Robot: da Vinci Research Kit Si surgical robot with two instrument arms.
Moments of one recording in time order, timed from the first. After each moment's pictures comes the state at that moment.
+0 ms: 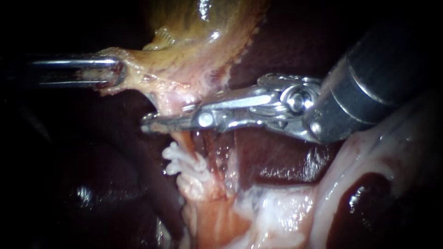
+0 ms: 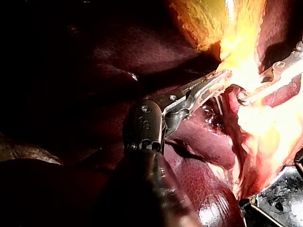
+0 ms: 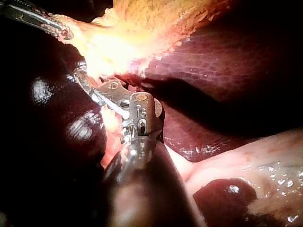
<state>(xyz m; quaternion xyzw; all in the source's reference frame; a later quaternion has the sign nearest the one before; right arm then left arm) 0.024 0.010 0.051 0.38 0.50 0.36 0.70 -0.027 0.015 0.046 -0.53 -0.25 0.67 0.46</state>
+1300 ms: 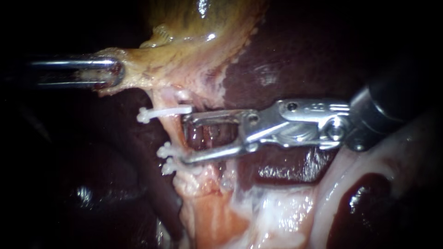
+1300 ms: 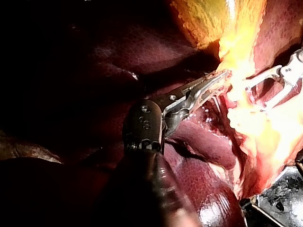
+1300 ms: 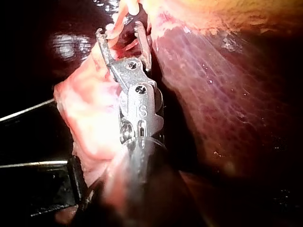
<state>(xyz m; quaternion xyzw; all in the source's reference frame) 0.016 0.005 0.057 0.25 0.60 0.12 0.75 -0.026 0.015 0.046 -0.53 -0.25 0.67 0.46</state>
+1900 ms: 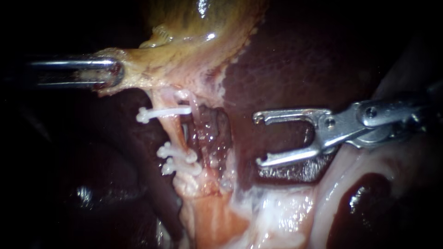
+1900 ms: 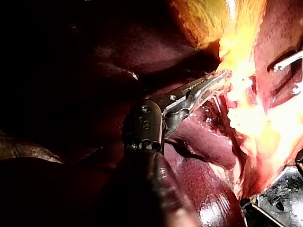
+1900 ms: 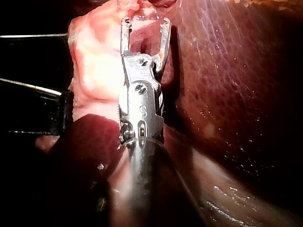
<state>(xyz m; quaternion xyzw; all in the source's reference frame) 0.007 0.006 0.055 0.21 0.61 0.09 0.76 -0.027 0.015 0.046 -0.53 -0.25 0.67 0.46</state>
